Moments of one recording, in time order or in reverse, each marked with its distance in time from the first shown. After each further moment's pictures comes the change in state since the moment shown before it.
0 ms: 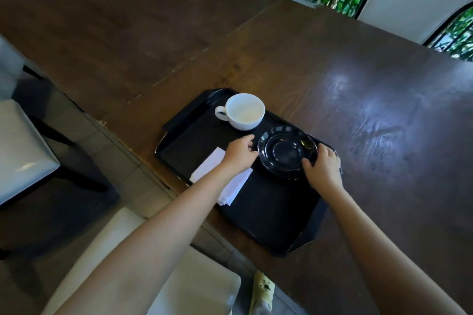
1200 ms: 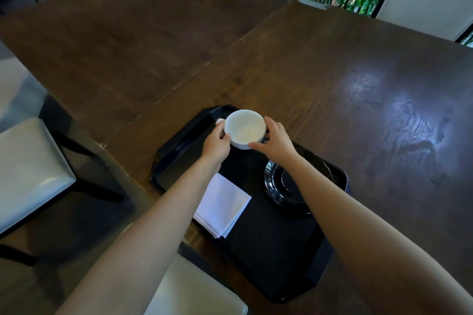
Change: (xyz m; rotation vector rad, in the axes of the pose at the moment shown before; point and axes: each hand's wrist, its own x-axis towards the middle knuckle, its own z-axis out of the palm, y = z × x) left_hand 0.066 0.007 -0.044 -0.310 0.304 -0.133; right_hand 0.091 -0.098 0.026 0.346 -0.300 -0.342
